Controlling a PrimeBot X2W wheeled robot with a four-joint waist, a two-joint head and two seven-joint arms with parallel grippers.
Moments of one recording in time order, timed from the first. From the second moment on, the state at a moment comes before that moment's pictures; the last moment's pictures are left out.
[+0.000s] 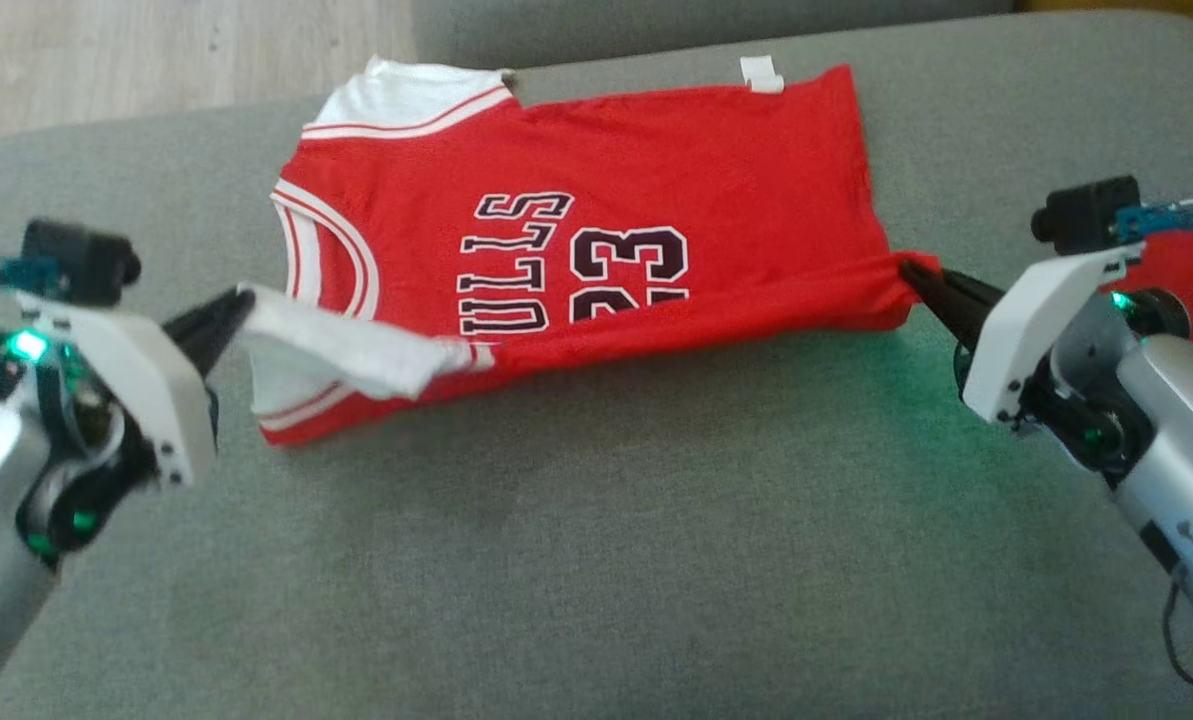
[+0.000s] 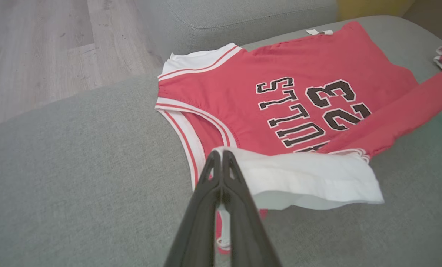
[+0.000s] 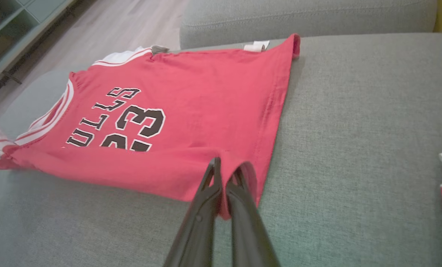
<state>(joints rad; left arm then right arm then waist) -0.61 0.75 -0.75 0.21 -0.96 -0.06 0.43 -0.70 -0.53 0.80 0.57 1.00 0.13 0.26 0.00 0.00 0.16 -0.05</state>
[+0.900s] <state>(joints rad) -0.97 0.57 -0.90 0.69 -0.72 -0.12 0.31 -0.89 -0.41 0.91 0.77 0.95 0.13 0.13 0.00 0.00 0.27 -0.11</state>
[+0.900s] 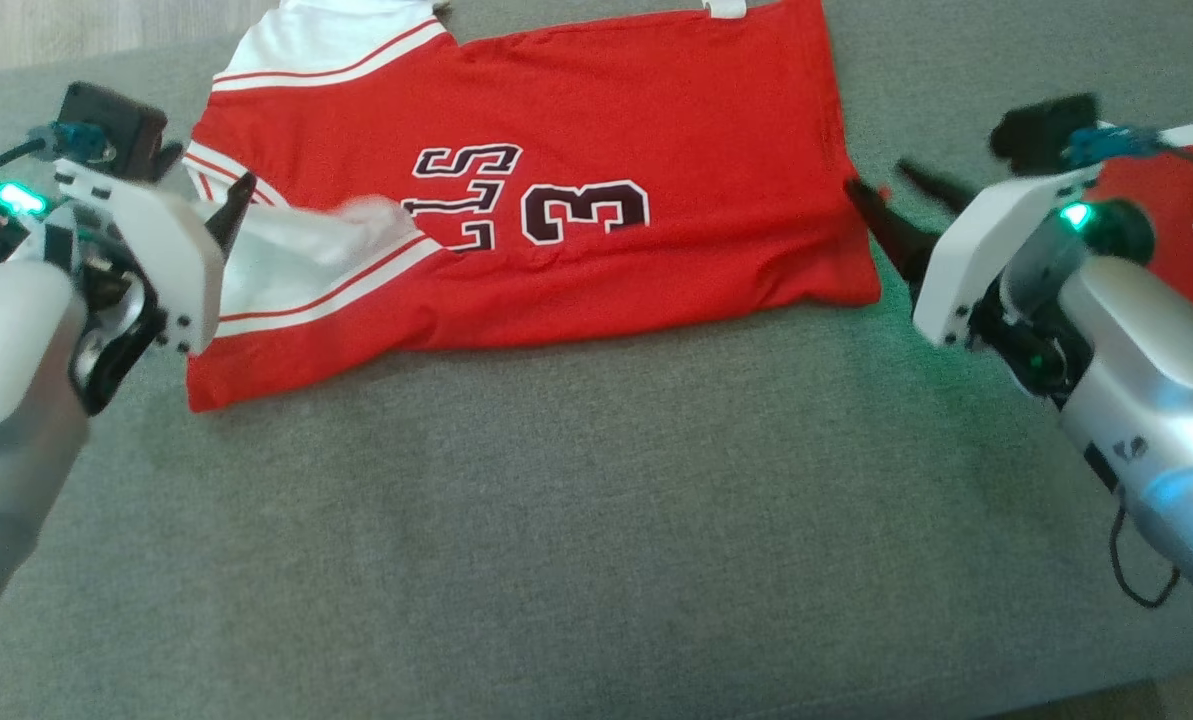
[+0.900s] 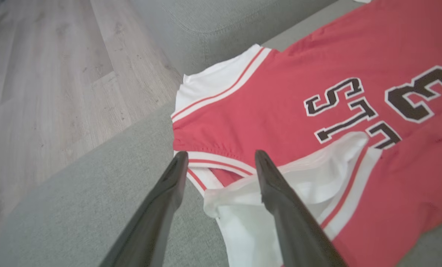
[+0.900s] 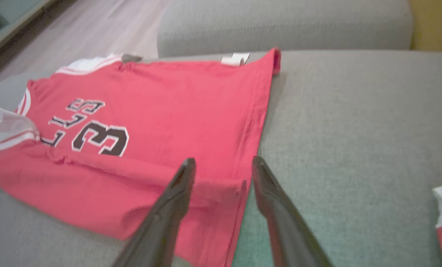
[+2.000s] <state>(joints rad) -0.36 0.34 -0.56 0.30 -0.64 0.20 -0.25 -0.24 -0.06 -0.02 0.35 0.26 0.13 -0.26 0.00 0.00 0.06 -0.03</state>
